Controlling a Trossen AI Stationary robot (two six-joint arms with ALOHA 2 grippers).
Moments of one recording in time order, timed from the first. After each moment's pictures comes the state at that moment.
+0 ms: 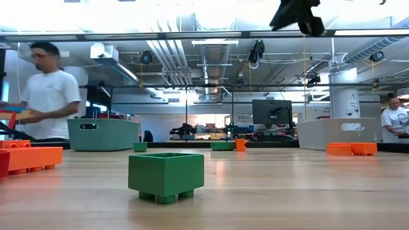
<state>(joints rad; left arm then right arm) -0.75 1.53 1.80 -1.53 -0.82 -1.29 -0.25 1.13 1.25 -0.80 -0.03 0.67</state>
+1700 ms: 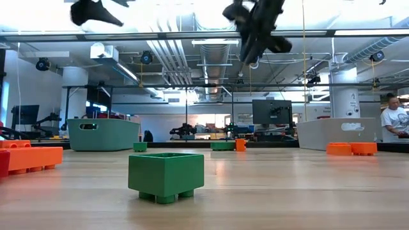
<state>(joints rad) -0.09 0.83 1.04 -0.77 -0.51 -0.59 -0.31 1.68 1.65 -1.08 -0.02 0.76</state>
